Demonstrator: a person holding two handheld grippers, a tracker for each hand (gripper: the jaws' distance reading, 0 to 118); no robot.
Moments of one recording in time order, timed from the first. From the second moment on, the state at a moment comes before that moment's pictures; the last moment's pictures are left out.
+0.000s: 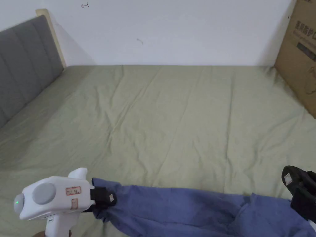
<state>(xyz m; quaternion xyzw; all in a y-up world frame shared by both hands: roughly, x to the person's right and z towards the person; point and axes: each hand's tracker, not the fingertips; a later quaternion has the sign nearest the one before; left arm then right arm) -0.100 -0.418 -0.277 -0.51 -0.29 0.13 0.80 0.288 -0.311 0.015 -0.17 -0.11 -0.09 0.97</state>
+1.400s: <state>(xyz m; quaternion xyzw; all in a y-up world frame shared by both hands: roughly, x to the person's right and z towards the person) 0.128 -0.469 -0.176 -0.48 -0.38 -0.07 0.79 0.332 -0.333 0.036 -0.20 -0.15 -0.14 0.96</state>
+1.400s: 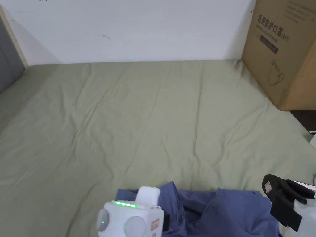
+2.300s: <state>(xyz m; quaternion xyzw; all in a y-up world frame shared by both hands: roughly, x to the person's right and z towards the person) -0.069 -0.256 -0.174 -0.12 -0.30 -0.06 0.94 0.316 -0.304 0.000 -0.14 -0.13 -0.08 0.98</state>
